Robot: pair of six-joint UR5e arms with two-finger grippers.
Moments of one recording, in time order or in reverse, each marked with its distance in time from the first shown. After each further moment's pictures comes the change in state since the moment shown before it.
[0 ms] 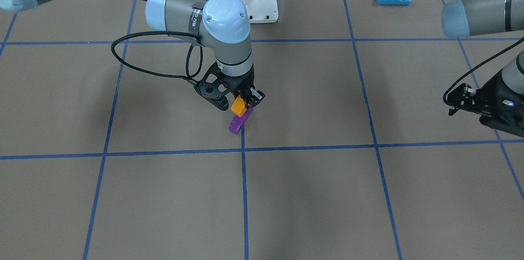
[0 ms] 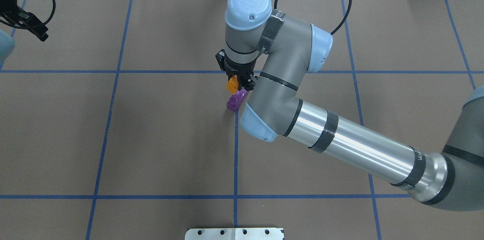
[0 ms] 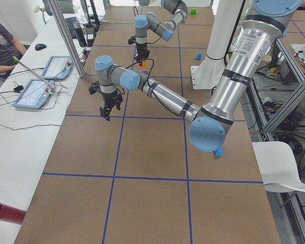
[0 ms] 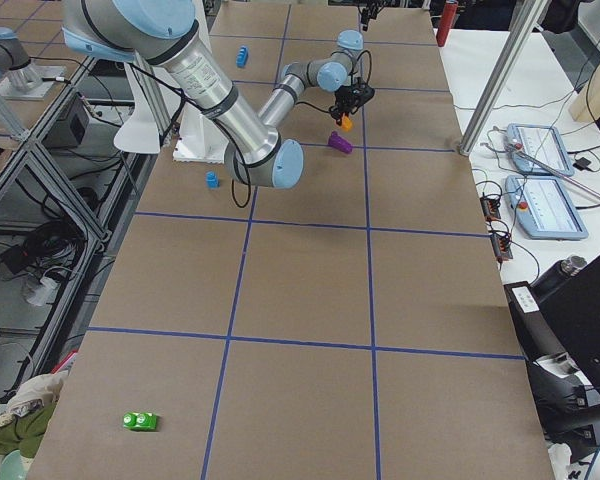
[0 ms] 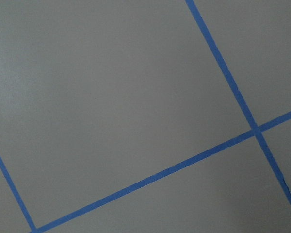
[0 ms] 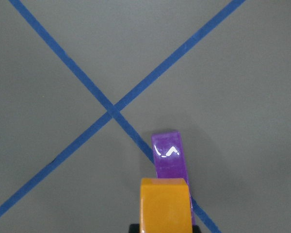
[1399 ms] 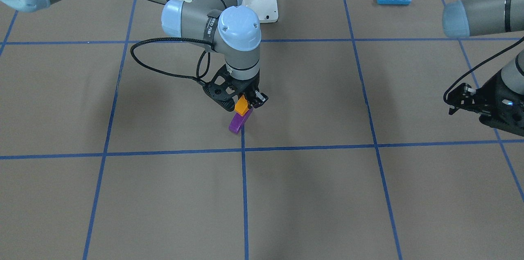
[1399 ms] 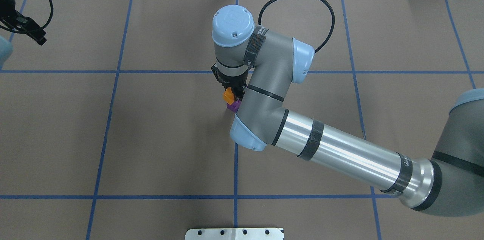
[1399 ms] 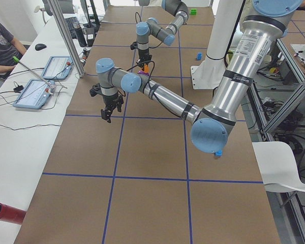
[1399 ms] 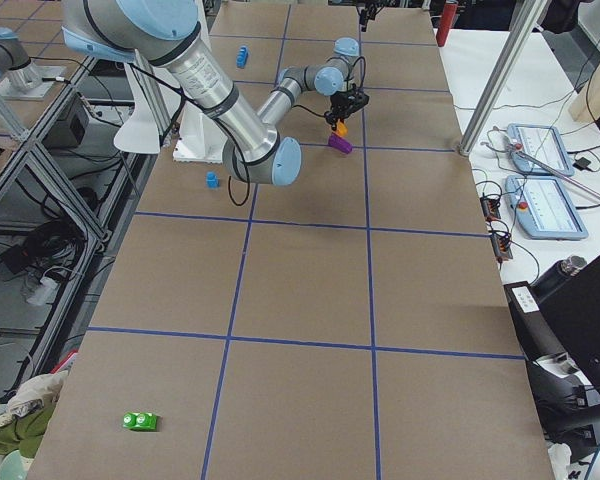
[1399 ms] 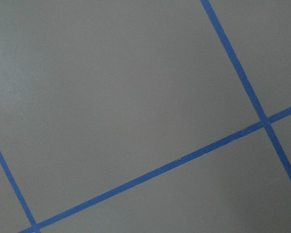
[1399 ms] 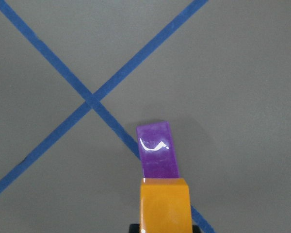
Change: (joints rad) left arm 0.004 0.010 0.001 -0.009 0.000 -0.001; right arm -0.031 0.004 -0.050 0.004 -0.011 0.022
